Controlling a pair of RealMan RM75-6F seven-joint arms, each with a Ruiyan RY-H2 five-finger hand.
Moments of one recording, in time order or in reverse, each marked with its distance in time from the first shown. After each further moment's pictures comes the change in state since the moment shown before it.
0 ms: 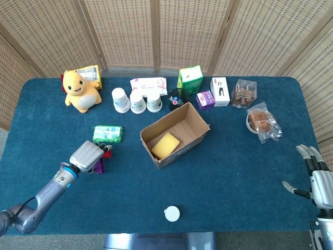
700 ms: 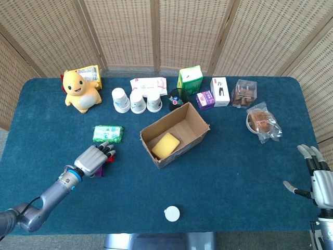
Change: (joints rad) left arm -0.020 -0.082 0.037 0.086 -0.004 -0.066 0.060; right arm -0.001 0.001 0.004 0.002 0.005 0.002 0.006
